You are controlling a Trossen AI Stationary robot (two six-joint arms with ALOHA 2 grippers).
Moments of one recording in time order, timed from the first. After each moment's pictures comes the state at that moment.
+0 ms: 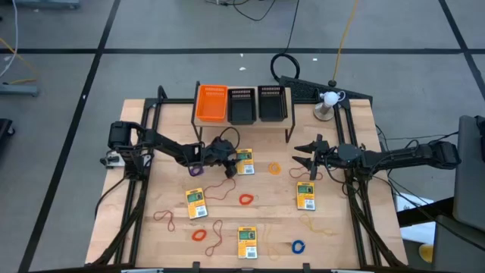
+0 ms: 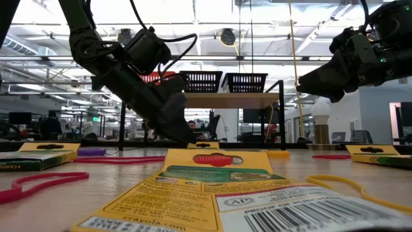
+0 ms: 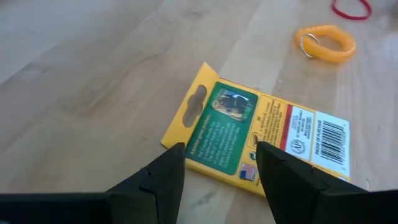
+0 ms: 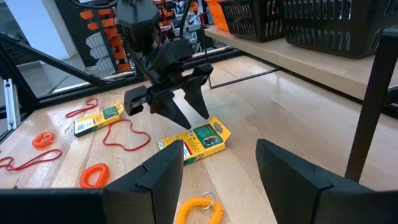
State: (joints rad) left arm 0.10 1.80 0.68 0.47 -0.20 -0.26; right arm -0.05 0.61 0.01 0.46 0.19 0.22
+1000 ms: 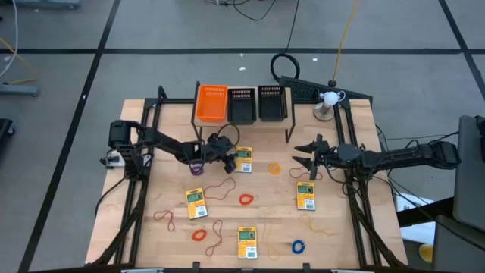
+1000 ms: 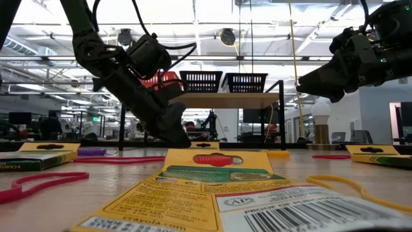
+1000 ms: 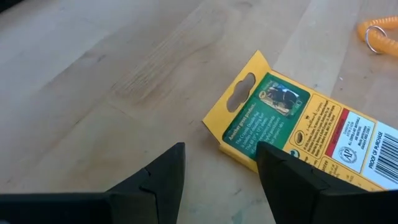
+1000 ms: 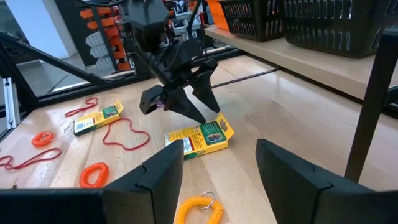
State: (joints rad) left arm 0.14 1.79 0.68 0.42 -0.27 -0.27; right arm -0.05 0.61 0.01 0.46 0.19 0.21
